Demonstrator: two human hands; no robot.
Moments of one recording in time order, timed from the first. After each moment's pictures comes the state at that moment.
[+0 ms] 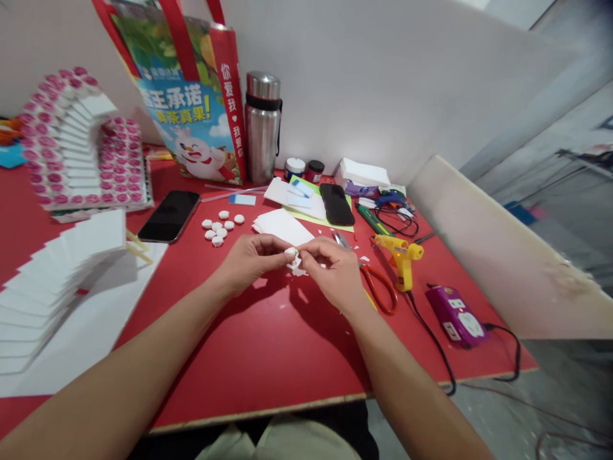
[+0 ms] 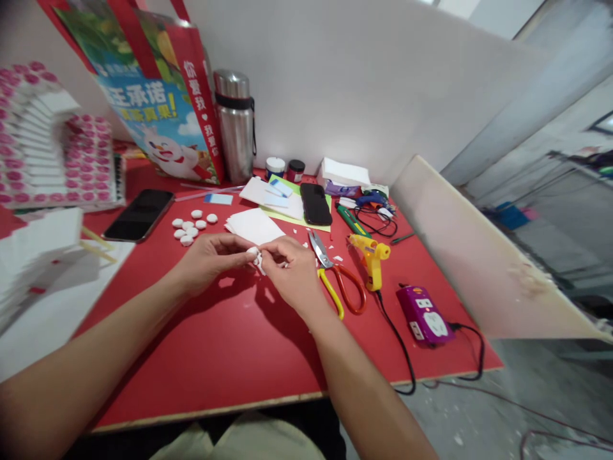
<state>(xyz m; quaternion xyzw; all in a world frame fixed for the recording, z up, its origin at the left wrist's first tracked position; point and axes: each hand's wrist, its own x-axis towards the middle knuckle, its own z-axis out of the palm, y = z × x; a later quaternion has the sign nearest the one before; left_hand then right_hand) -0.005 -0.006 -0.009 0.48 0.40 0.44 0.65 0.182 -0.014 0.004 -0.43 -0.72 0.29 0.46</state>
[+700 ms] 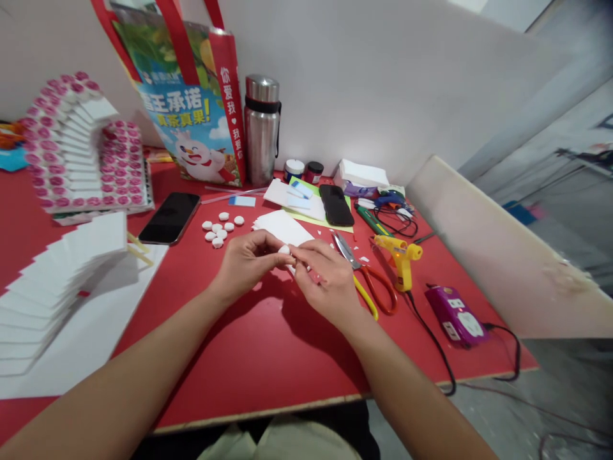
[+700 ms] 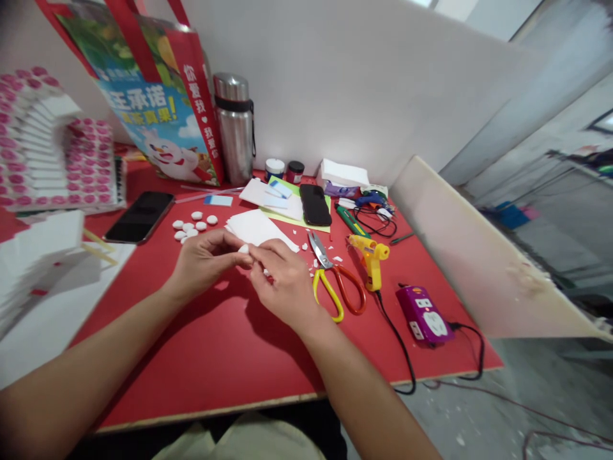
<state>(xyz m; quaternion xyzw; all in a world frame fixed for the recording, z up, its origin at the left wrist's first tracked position) -0.003 -0.009 -0.011 0.55 0.41 0.54 0.49 0.175 -0.026 0.003 -0.34 -0.81 0.10 0.46</state>
